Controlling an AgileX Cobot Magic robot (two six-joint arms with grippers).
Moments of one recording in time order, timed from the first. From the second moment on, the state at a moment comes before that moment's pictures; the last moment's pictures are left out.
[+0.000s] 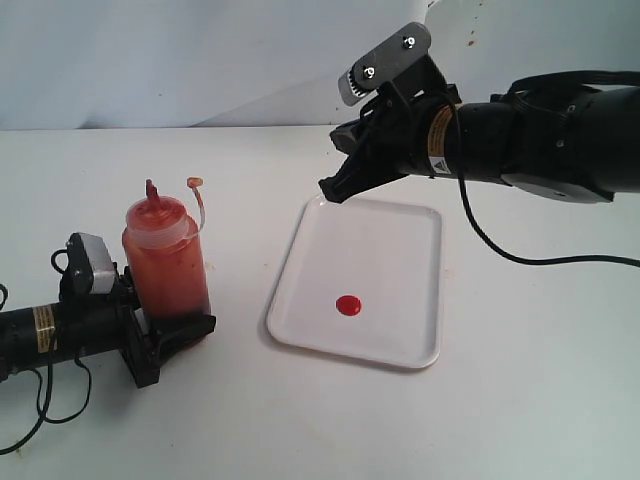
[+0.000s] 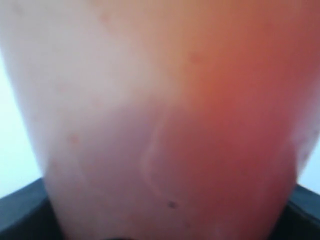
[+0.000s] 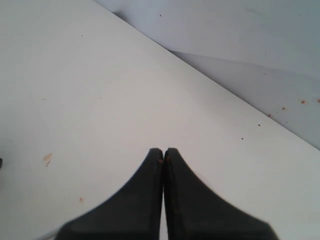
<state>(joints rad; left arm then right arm) 0.09 2.23 -0.65 1.16 -1.20 -0.17 0.47 1.76 -1.08 -0.93 -0.24 0.63</state>
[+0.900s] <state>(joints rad) 0.09 2.23 -0.65 1.15 -1.20 -0.17 0.47 1.76 -1.08 -0.93 -0.25 0.64</state>
